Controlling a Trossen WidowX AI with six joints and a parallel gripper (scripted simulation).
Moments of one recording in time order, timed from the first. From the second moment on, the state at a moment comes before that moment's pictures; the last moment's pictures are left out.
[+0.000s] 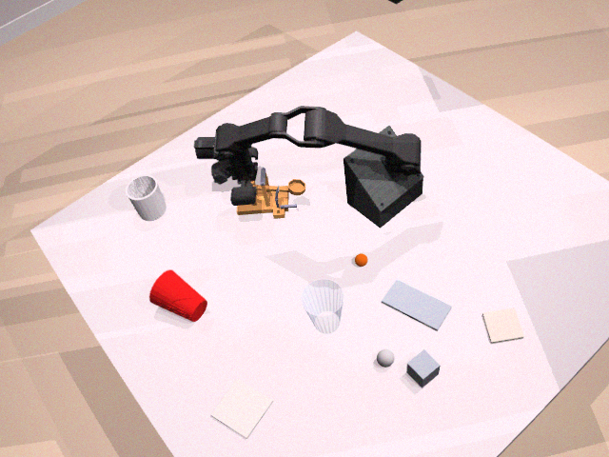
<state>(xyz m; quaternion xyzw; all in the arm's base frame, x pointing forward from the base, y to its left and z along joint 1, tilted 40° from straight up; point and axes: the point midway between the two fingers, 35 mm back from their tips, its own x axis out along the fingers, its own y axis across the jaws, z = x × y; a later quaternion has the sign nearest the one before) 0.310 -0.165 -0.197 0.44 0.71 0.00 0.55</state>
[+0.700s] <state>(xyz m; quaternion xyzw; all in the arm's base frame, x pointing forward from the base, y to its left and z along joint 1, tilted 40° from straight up) 0.308 -0.171 -0.183 0.44 0.72 0.01 0.54</state>
